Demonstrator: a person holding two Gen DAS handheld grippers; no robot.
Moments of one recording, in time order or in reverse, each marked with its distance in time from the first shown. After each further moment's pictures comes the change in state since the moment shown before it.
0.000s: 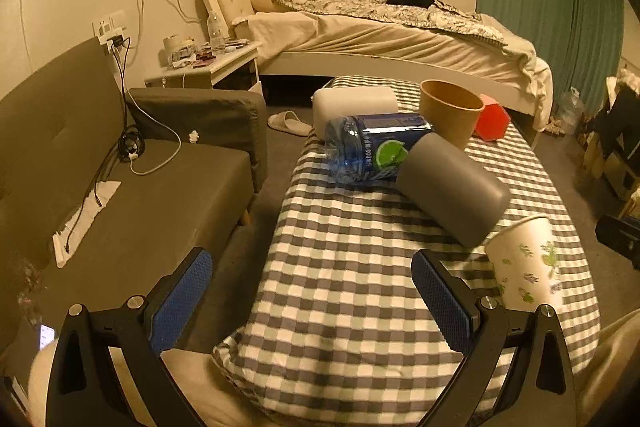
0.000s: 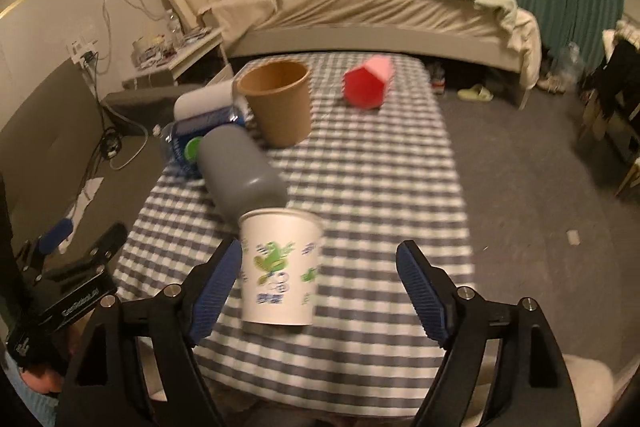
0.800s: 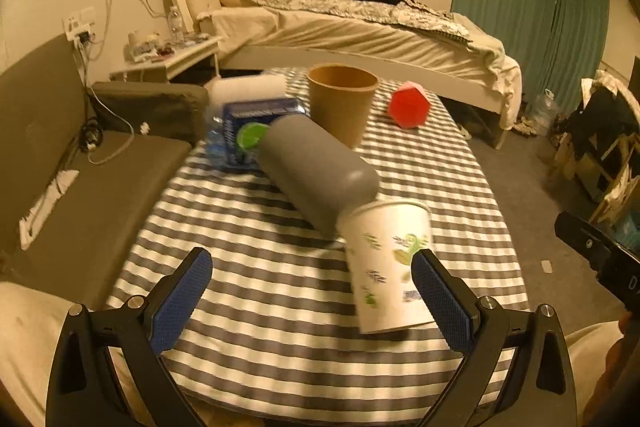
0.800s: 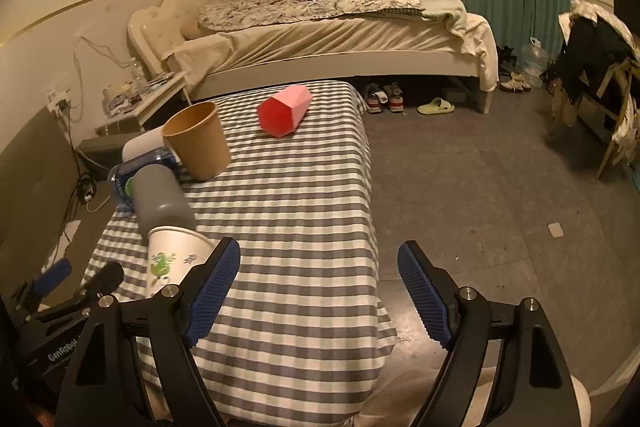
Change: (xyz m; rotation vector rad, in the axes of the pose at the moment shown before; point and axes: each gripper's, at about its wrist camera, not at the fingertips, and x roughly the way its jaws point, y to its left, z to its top) left arm -0.008 -0.117 -0.012 -0.013 0.027 -0.104; right arm -0.017 -0.098 -0.018 0.124 -0.111 -0.045
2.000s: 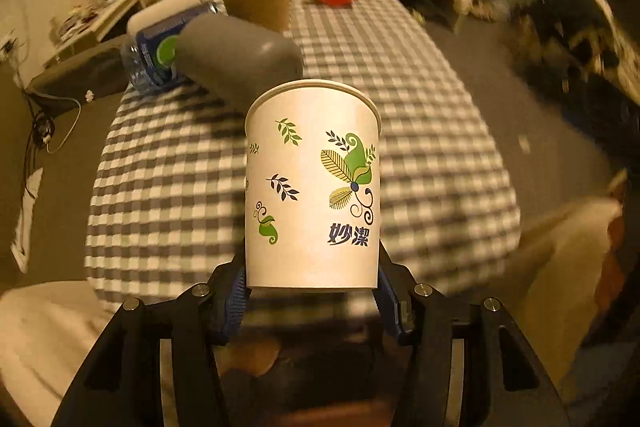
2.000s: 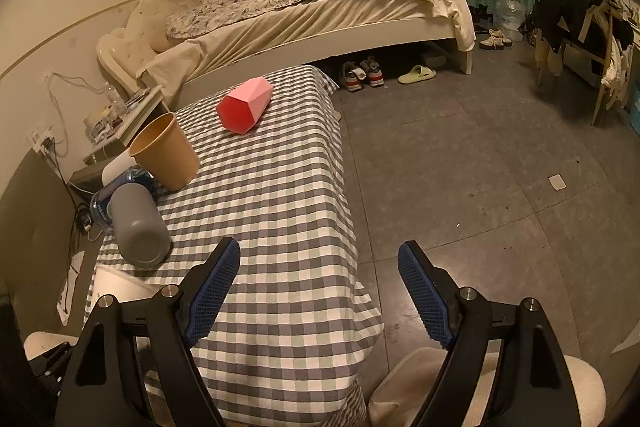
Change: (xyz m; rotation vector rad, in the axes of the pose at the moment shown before) left arm 0.003 -0.024 -0.030 0.276 0.390 -0.085; right arm 0.006 -0.037 -0.002 0.155 0.051 0.000
